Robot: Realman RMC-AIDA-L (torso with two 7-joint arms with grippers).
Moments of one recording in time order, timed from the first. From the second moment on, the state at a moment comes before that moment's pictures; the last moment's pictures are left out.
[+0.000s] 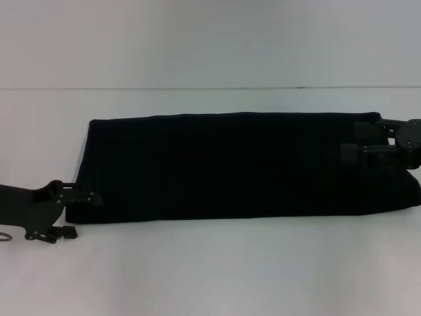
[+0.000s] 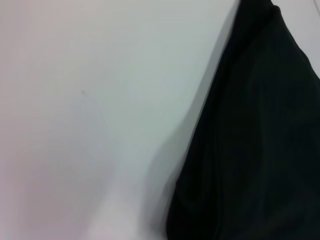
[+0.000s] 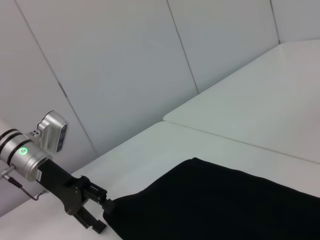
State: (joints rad) left arm -0.63 -1.94 0.52 0.61 2.53 1.42 -2.88; right arm 0.65 1.96 -0.44 -0.70 -2.18 -1.70 1.65
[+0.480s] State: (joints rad) left arm -0.66 -1.94 0.52 0.56 2.52 1.36 -2.87; right arm 0.65 1.96 -0.44 -0.70 -2.17 -1.70 1.65
